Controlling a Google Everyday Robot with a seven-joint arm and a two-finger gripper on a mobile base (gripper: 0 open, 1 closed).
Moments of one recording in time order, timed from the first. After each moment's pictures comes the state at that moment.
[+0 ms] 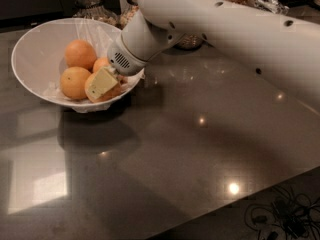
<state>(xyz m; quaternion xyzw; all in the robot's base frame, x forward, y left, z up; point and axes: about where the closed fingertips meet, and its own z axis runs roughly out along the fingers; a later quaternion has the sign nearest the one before) 0.562 0.121 0.892 -0.51 0.79 0.23 0.27</state>
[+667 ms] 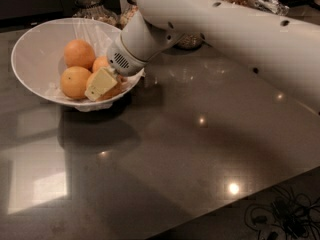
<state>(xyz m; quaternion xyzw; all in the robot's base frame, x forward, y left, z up) 0.563 0.123 0.889 -0.51 0.79 0.23 0.27</state>
